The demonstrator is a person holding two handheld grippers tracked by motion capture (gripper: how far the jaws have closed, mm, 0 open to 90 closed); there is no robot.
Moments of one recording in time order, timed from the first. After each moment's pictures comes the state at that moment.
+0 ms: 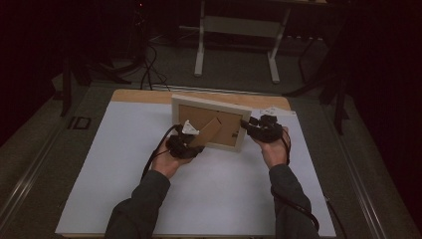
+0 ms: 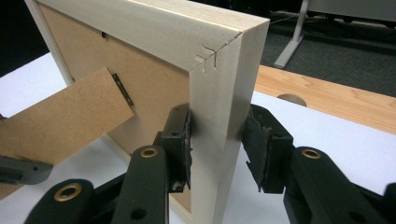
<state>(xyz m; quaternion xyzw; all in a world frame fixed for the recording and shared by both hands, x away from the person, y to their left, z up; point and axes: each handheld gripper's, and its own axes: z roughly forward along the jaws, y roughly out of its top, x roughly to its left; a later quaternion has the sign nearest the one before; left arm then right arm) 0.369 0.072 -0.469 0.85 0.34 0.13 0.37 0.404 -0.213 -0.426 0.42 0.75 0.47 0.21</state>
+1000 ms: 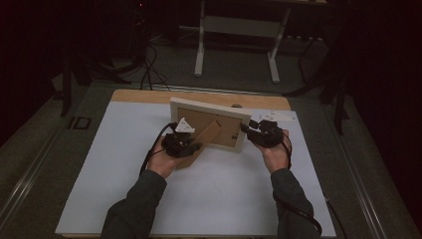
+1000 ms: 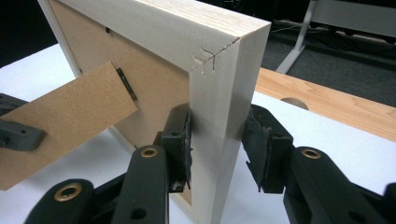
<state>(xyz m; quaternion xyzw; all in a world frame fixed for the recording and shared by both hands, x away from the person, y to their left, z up) 0.362 0.082 -0.455 0.84 0.34 0.13 0.40 0.390 -0.213 -0.428 0.39 0.76 0.47 0.22</state>
